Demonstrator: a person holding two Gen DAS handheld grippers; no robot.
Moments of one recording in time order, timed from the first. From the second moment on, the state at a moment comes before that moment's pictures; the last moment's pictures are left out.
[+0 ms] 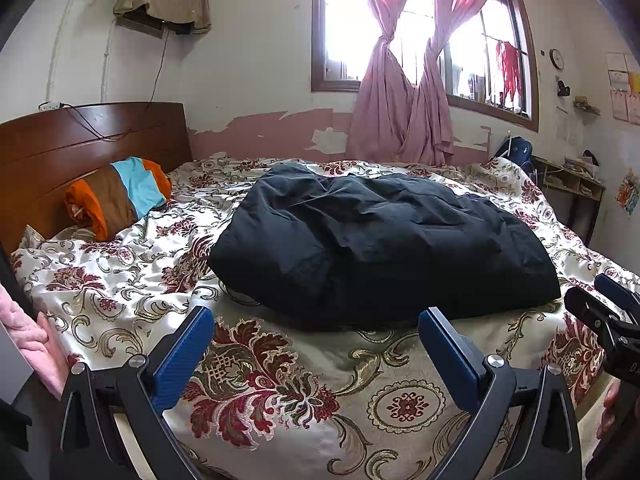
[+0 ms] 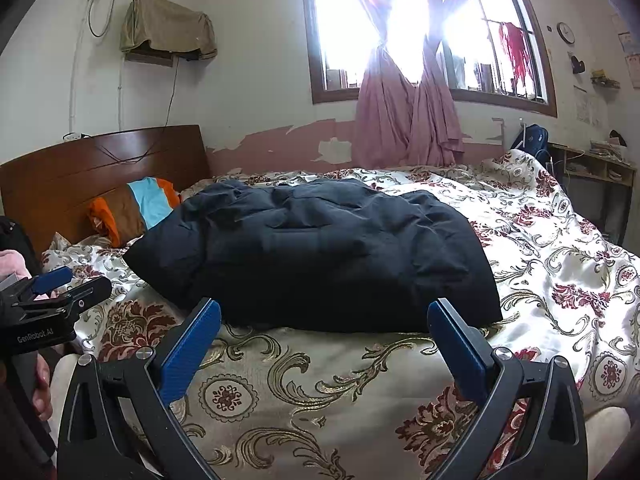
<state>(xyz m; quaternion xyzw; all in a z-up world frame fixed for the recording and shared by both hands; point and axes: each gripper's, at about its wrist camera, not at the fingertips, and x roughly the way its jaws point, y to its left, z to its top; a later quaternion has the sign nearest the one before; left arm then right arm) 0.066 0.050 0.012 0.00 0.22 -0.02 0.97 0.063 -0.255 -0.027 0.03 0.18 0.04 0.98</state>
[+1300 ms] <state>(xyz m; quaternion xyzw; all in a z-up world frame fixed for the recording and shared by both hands) 0.067 0.052 0.012 0.00 0.22 -0.02 0.98 0.061 -0.255 -0.027 0.03 0.18 0.04 0.98</state>
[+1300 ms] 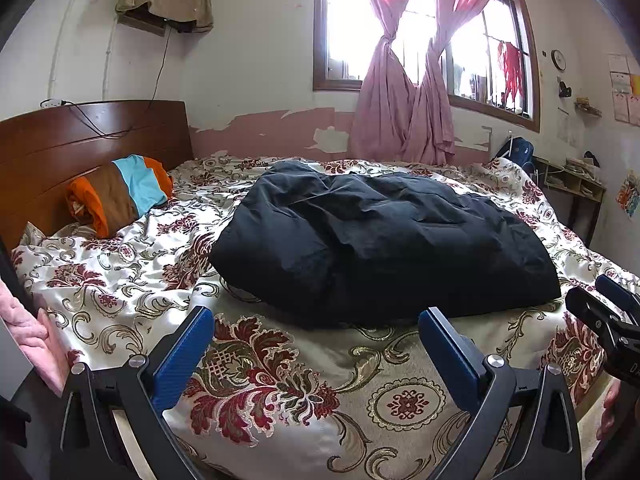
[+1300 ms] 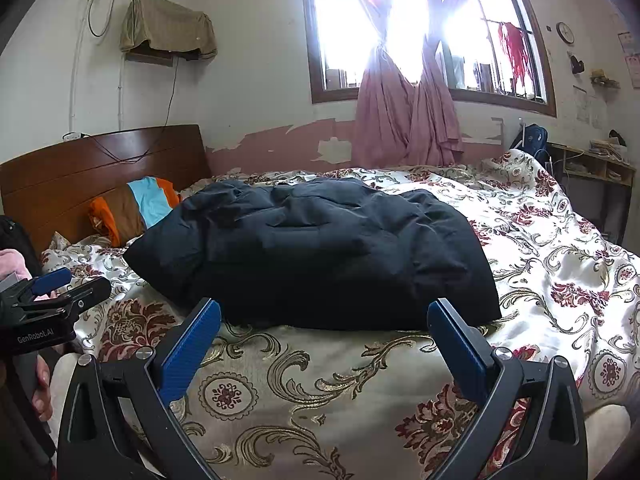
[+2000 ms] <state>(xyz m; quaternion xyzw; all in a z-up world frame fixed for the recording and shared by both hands) 0.065 0.053 0.009 0.00 0.22 -0.02 0.97 0.060 -0.254 -0.027 0.03 0.18 0.04 0.98</state>
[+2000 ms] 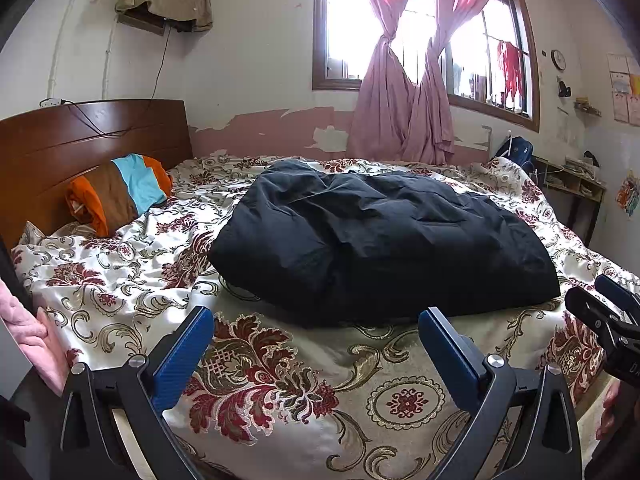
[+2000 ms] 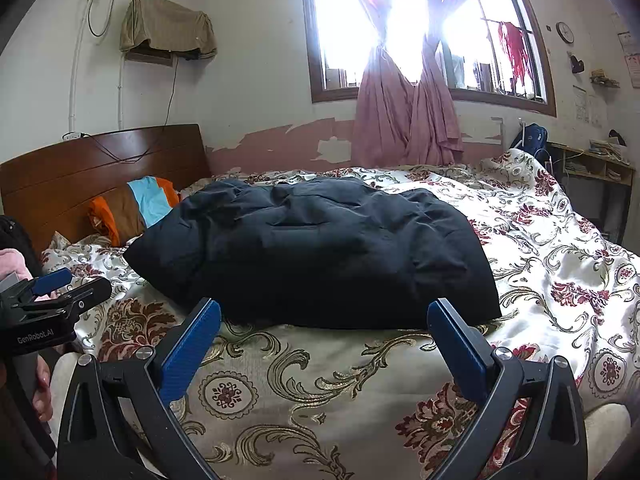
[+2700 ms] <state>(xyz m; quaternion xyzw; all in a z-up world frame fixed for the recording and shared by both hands) 0.059 0.055 0.010 -0.02 0.22 0.01 0.98 0.059 -0.253 -0.028 0.03 0.18 0.04 0.98</state>
